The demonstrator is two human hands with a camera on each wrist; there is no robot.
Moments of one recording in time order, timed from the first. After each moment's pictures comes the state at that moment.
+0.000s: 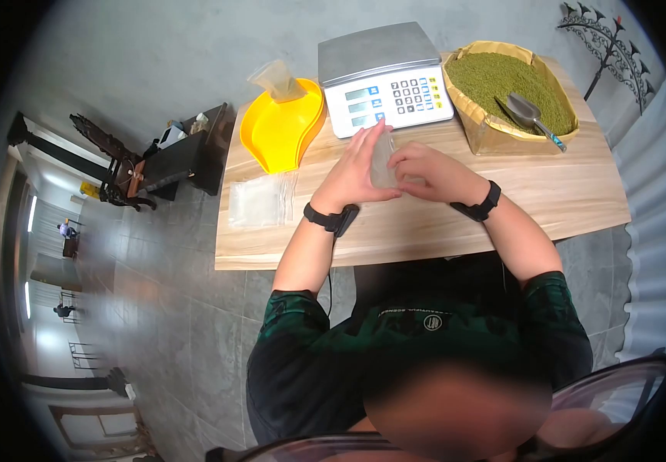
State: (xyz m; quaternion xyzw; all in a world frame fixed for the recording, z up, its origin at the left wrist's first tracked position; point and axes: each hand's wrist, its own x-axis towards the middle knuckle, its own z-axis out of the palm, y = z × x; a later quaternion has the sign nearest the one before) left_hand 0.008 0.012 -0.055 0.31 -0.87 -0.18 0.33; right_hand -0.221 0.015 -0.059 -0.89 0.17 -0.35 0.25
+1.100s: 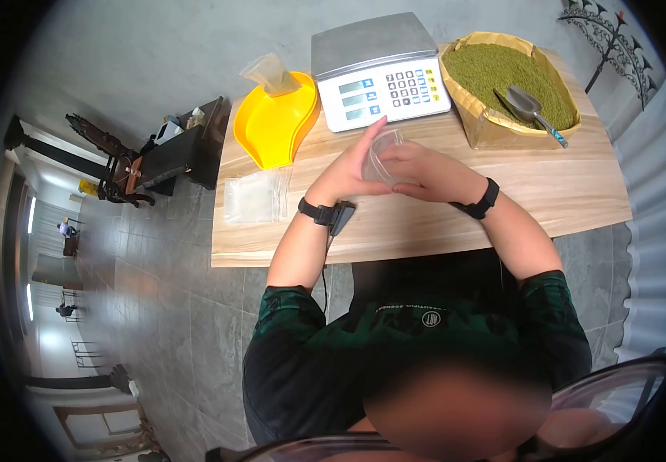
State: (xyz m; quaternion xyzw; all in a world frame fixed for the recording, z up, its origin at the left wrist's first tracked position) left_hand 0.009 0.006 -0.060 0.27 -0.80 -0.42 0.32; right_hand -0.222 0.018 -0.064 -0.90 0.19 -0.31 0.23
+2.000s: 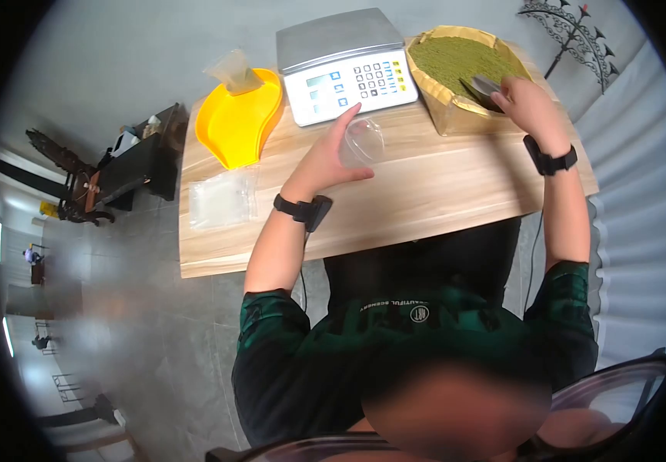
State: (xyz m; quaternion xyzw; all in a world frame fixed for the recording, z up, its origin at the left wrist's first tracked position) left_hand 0.002 0.015 -0.053 0.34 -0.79 -0.38 0.33; right_hand -0.379 0.017 0.033 -0.72 0.67 -0.14 -0.06
